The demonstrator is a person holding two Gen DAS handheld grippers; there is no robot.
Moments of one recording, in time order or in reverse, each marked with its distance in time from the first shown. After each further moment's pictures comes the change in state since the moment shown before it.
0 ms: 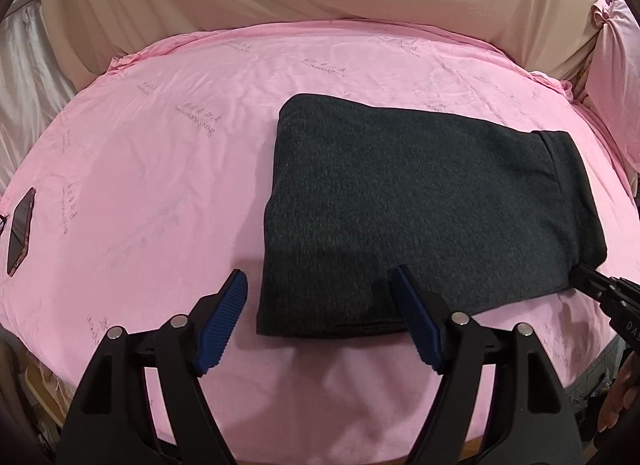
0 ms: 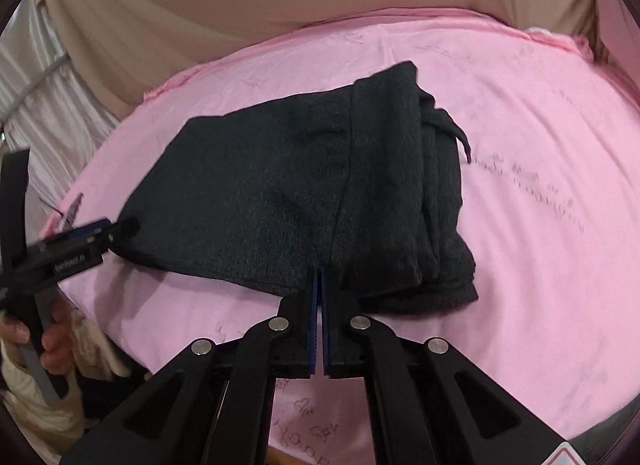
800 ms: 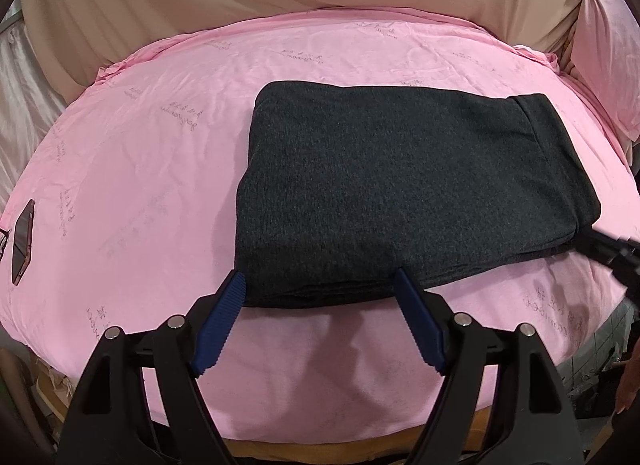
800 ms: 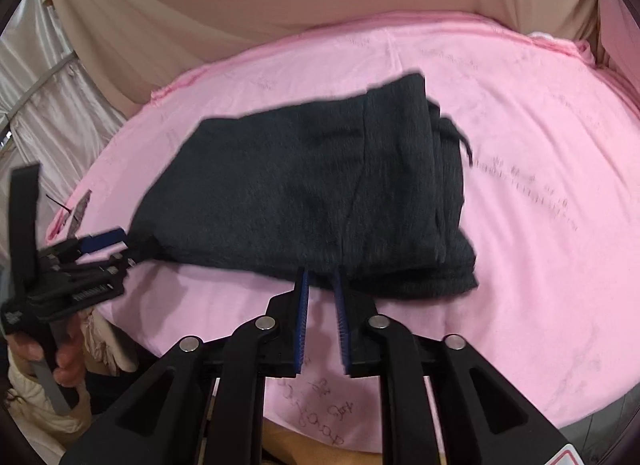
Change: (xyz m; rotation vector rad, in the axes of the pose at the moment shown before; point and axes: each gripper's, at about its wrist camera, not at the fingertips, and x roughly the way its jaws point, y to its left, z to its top) left arm -0.006 -0.022 -0.014 0.072 0.027 0.006; right arm -0.024 0.004 0.006 -0.030 -0.036 0.006
